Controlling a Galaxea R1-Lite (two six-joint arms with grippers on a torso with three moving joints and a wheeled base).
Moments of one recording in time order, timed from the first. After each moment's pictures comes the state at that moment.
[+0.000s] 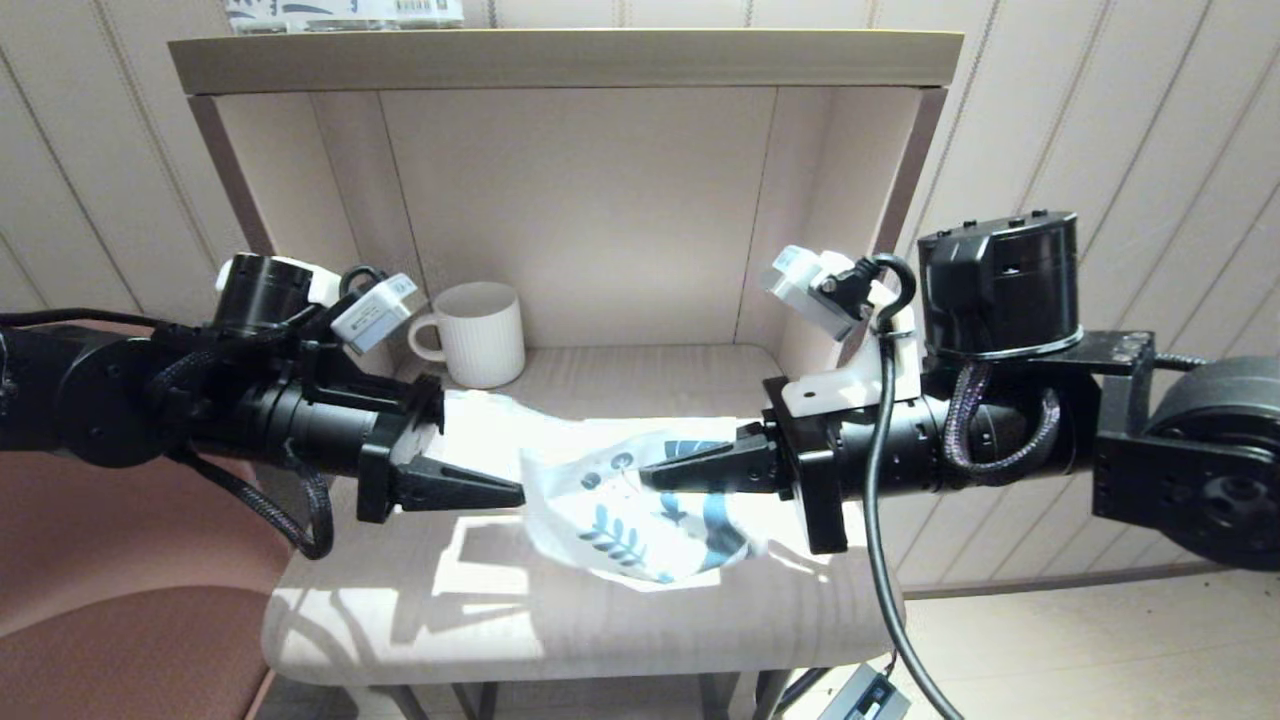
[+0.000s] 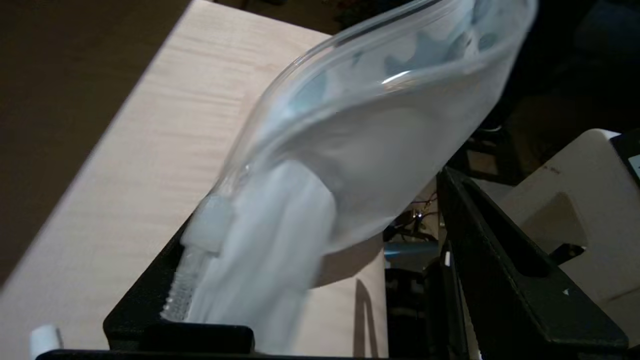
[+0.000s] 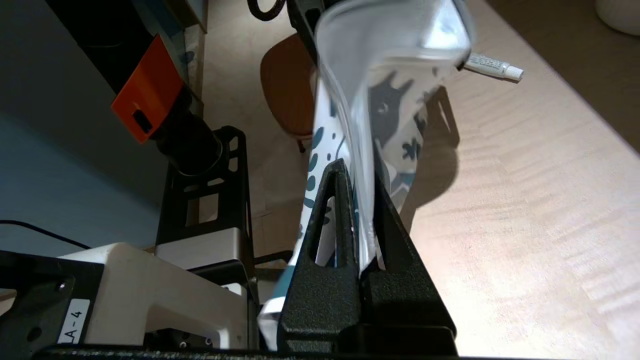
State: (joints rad) left arm -0.26 1.75 -1.10 0.03 -1.21 0.51; right arm 0.59 1.65 -1.08 -0.28 0.83 -0.04
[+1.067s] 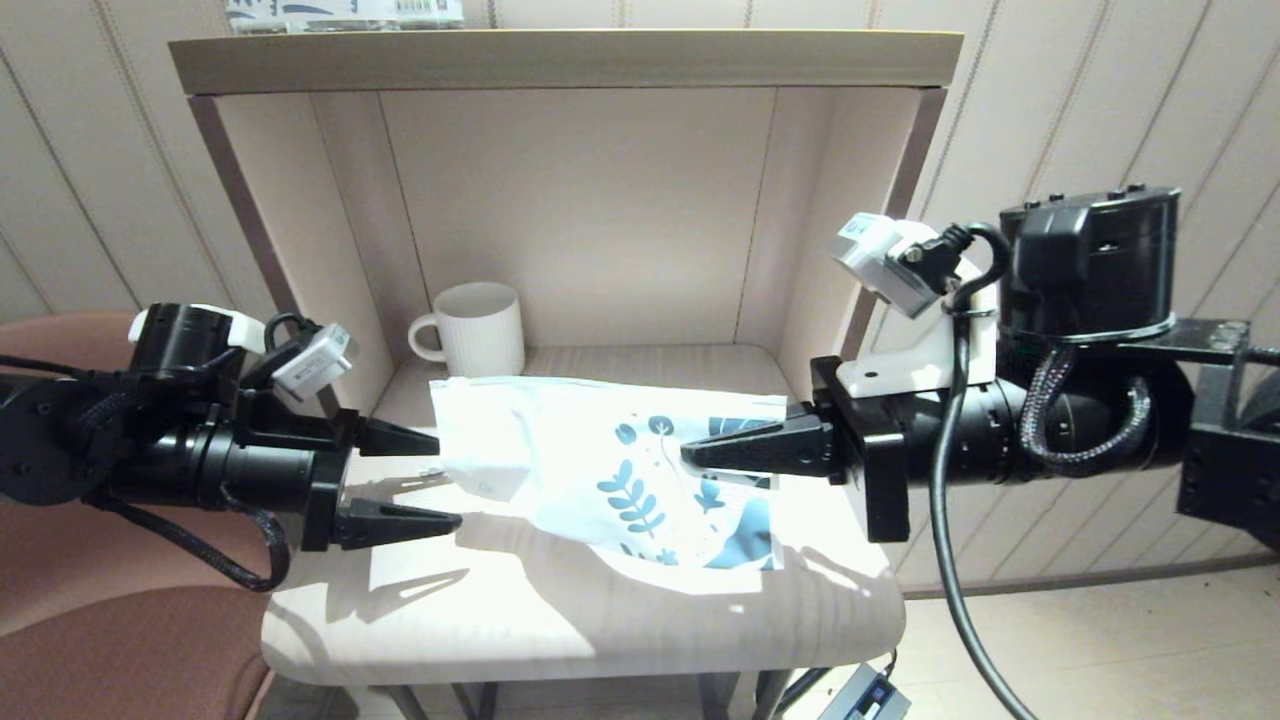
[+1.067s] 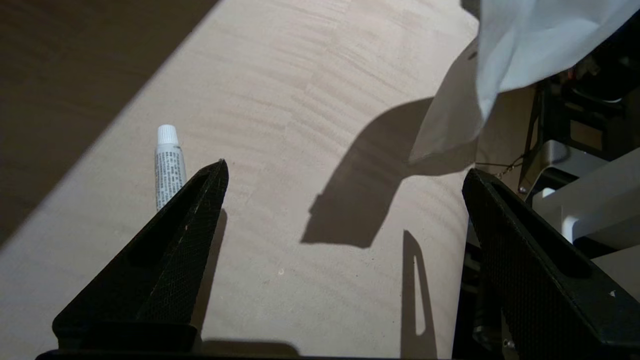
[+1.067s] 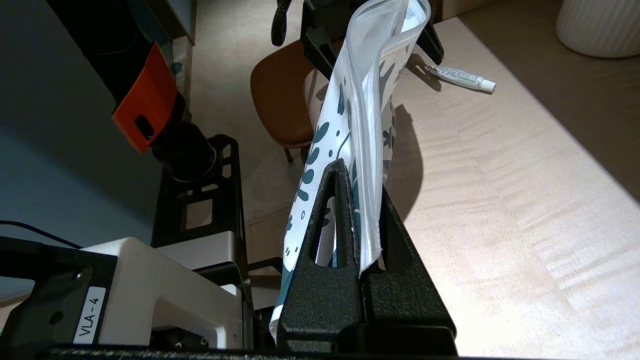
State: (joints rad) left arm -0.09 1.72 -0.95 0.03 -1.05 0.60; right arm 0.55 1.57 -1.05 -0.28 0.83 -0.04
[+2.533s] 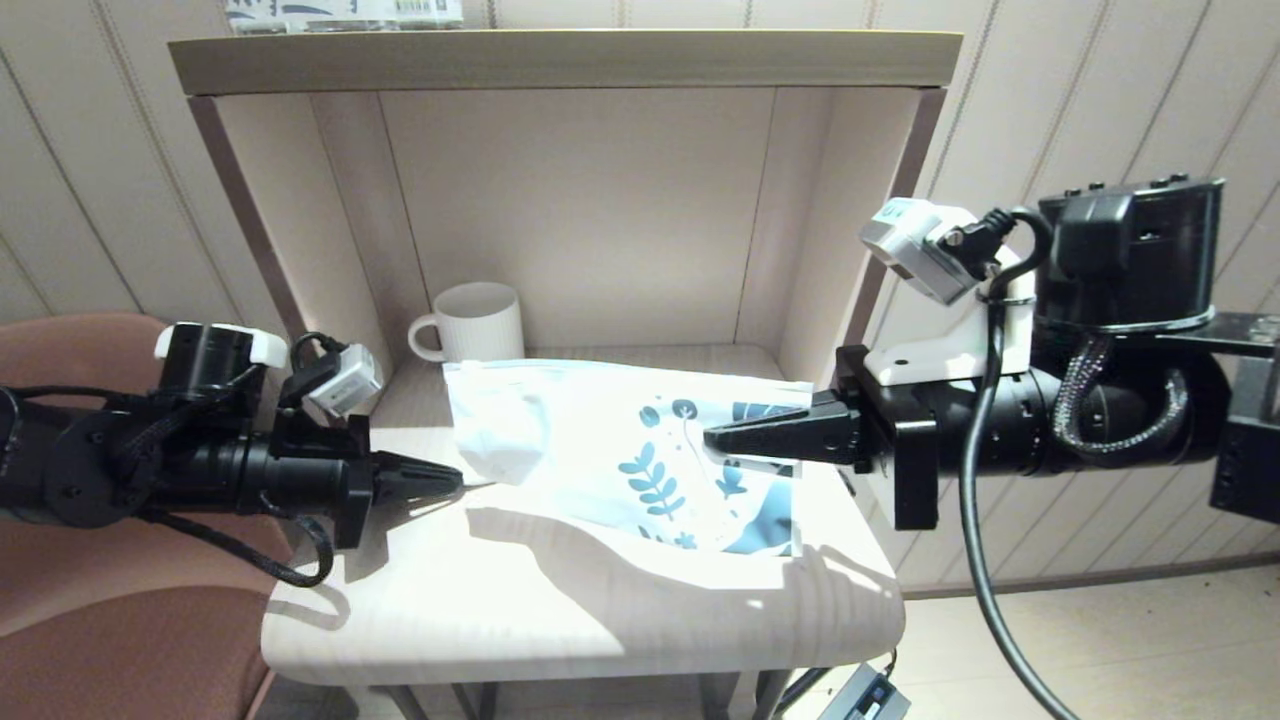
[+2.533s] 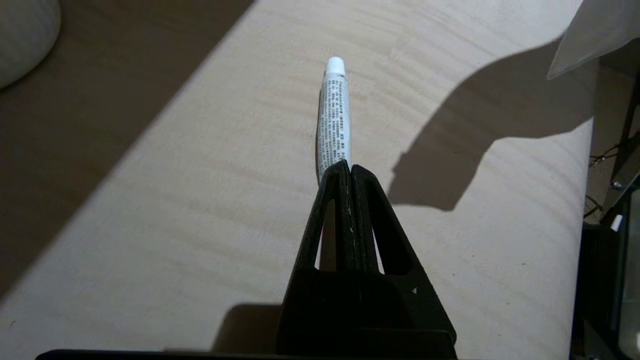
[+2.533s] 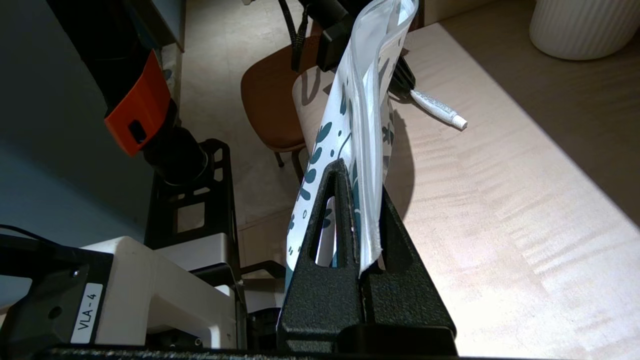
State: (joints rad) left arm -0.10 1.78 -0.89 -0.17 -0.92 0.59; right arm 0.52 1.54 -1.04 -0.28 0.84 -0.04
